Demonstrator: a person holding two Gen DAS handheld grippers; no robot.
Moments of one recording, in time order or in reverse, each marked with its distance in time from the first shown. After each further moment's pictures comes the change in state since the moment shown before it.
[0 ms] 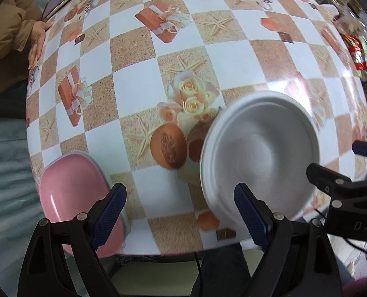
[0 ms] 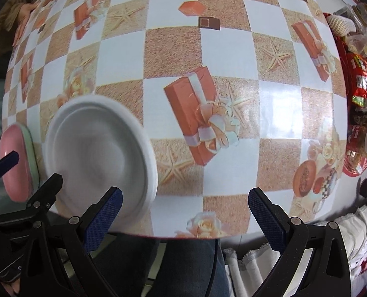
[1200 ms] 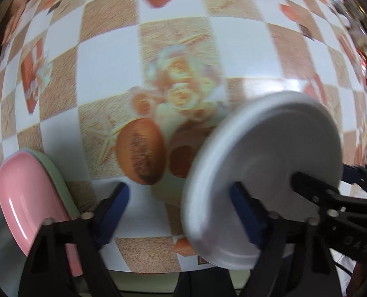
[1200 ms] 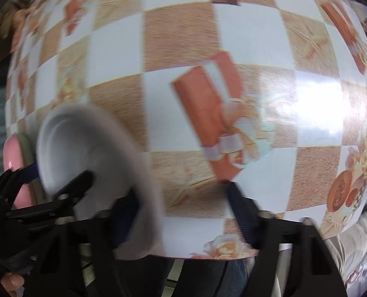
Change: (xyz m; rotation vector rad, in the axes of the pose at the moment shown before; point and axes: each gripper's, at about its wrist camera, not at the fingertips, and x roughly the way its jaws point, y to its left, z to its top) left arm 0.054 0.007 0.042 -0.042 0.086 -0.132; right arm 0.038 -0.003 0.034 -0.006 0.050 0.134
